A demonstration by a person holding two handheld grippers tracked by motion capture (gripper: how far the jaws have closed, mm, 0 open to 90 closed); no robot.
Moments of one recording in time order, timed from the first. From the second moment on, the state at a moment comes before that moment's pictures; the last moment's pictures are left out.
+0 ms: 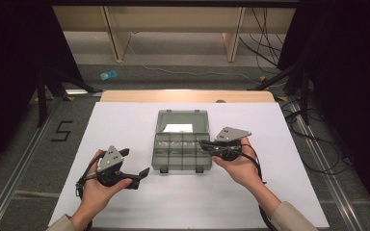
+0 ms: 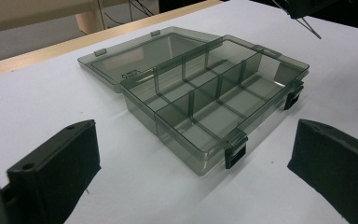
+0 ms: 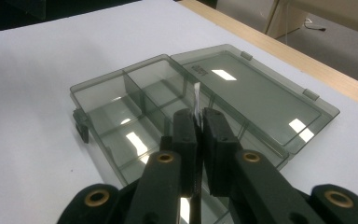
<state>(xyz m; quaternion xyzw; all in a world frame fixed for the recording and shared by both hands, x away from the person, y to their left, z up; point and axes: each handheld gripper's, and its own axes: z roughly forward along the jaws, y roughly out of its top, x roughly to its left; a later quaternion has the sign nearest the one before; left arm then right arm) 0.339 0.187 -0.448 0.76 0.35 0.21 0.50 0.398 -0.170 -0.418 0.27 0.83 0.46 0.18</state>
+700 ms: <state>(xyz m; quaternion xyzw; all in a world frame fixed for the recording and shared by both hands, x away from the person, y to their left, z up) 0.339 0.187 -0.449 0.77 0.35 0.20 0.50 0.418 -0.163 -0.421 0.28 0.83 0.45 0.19</state>
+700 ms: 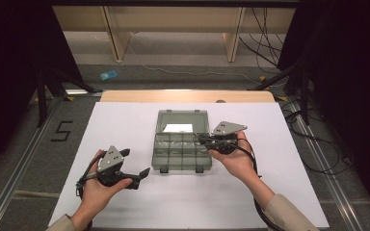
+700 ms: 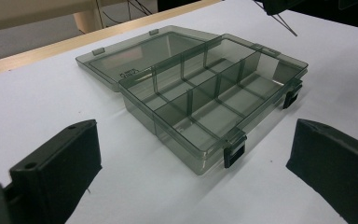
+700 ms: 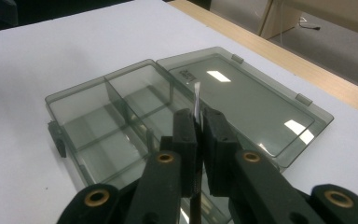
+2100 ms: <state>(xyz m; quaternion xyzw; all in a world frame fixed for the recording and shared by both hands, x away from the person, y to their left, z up) 0.339 0.187 -0.450 0.77 0.35 0.20 0.50 0.453 -0.149 -0.434 0.29 0.82 0.45 0.20</state>
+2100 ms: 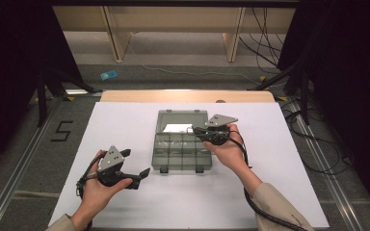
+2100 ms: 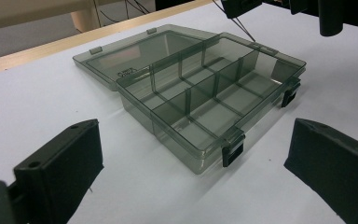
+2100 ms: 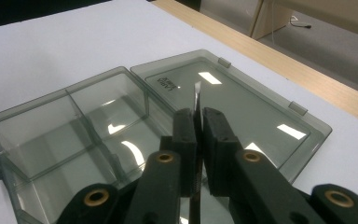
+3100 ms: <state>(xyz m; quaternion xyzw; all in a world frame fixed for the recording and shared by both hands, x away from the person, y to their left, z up) 0.340 0.187 -0.450 0.77 0.35 0.20 0.50 0.458 -0.135 -0.445 0.29 0.83 0.44 0.19</state>
